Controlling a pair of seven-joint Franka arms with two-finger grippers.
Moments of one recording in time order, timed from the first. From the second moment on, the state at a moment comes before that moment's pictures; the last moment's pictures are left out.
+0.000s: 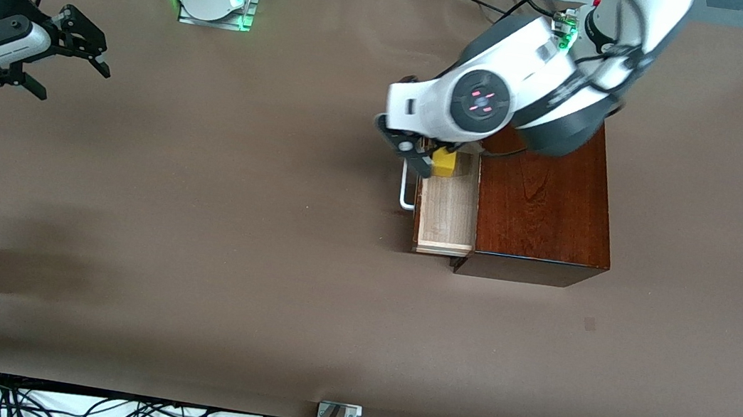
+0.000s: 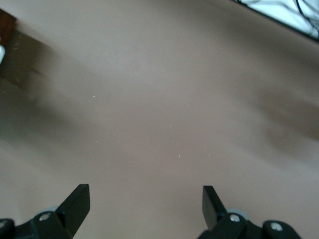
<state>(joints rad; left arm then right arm) -0.27 0.57 -0.54 -1.35 -0.12 1.63 0.01 0.21 -0.05 -0.10 -1.65 0.10 1.67 -0.33</state>
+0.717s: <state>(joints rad) -0.39 0.73 -0.54 -1.37 0.28 1.82 0.60 0.13 -0.06 0.04 -1.68 0.00 1.68 -0.12</state>
